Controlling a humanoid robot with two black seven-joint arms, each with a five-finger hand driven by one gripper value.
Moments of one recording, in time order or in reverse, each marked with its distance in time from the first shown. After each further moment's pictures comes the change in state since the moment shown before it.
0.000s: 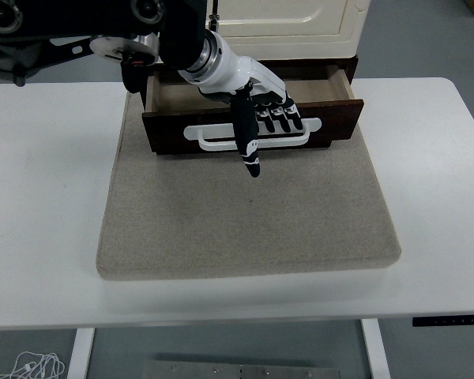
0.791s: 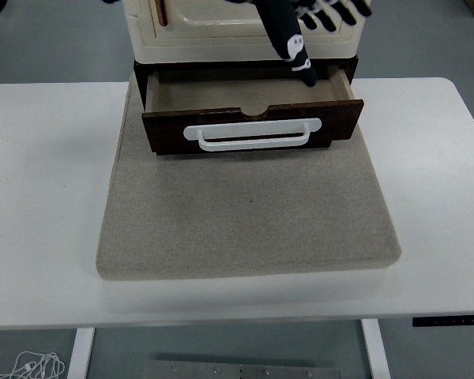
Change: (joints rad) left arm 0.009 0.110 -0.367 0.041 -0.015 0.000 -0.034; right arm 0.000 0.000 0.000 -0.001 0.000 0.000 0.000
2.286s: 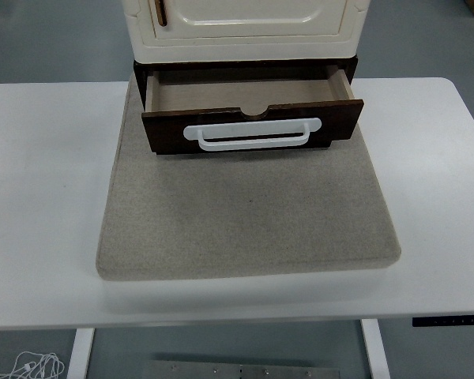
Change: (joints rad) left arm 0.604 0.180 -0.750 0.443 -0.285 0.615 -0.515; right arm -0.001 0.000 0.000 0.000 -0.001 0.000 0.000
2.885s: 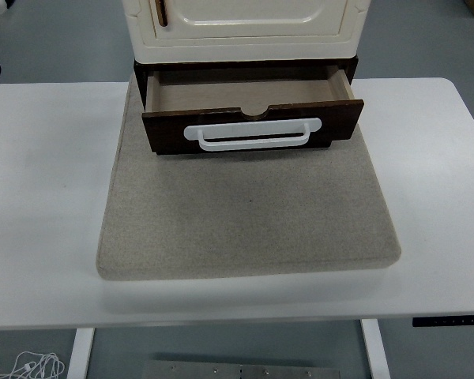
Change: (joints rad) left arm 0.334 -0.134 -0.093 0.032 -0.109 -0.266 -0.021; right arm -0.003 0.000 0.000 0.001 0.001 0.000 0.002
